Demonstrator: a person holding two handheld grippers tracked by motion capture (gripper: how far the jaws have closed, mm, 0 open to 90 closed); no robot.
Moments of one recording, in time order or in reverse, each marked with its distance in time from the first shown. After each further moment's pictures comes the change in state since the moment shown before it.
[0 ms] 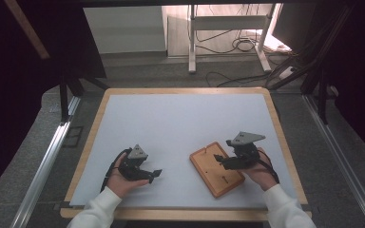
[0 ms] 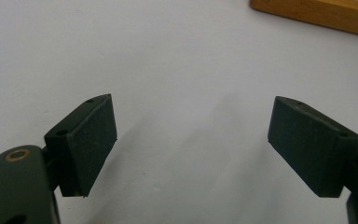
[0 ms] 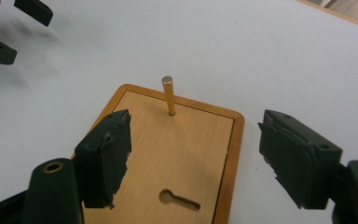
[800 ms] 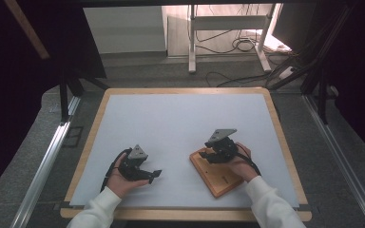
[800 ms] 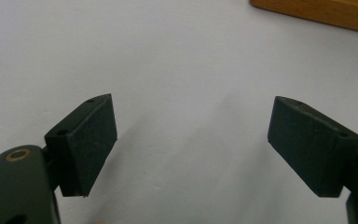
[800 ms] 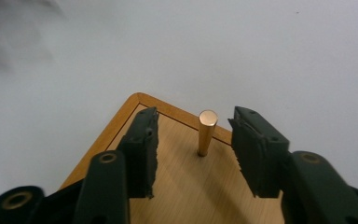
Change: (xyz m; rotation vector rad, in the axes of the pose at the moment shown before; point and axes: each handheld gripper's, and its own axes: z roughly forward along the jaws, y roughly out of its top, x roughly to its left) left arm 0.001 -0.001 0.001 0.008 -0.004 0.002; right arm 0.008 0.016 0.064 0.107 0.092 -0.110
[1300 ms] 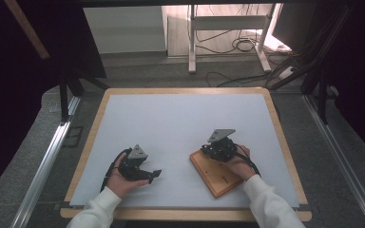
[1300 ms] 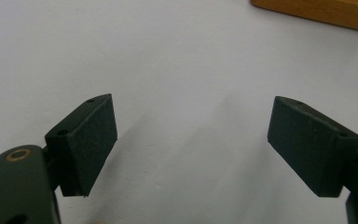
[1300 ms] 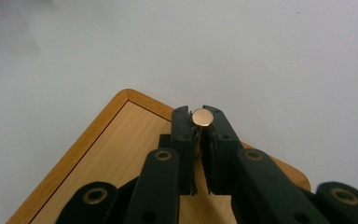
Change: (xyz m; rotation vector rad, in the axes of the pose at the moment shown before) left arm 0.000 0.000 0.000 0.001 0.001 0.002; right arm -0.004 -0.003 0.007 -0.007 -0.006 -0.034
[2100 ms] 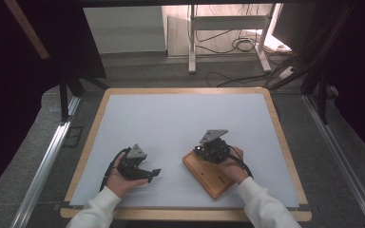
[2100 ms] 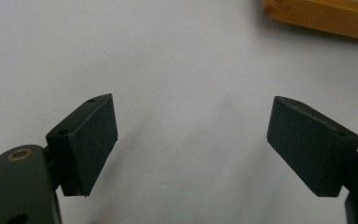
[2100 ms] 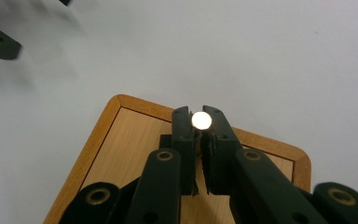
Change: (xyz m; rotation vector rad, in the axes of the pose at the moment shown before) left arm 0.003 0.000 -0.003 -0.009 0.006 -0.004; right arm 0.026 0.024 0.000 -0.004 0.014 0.017
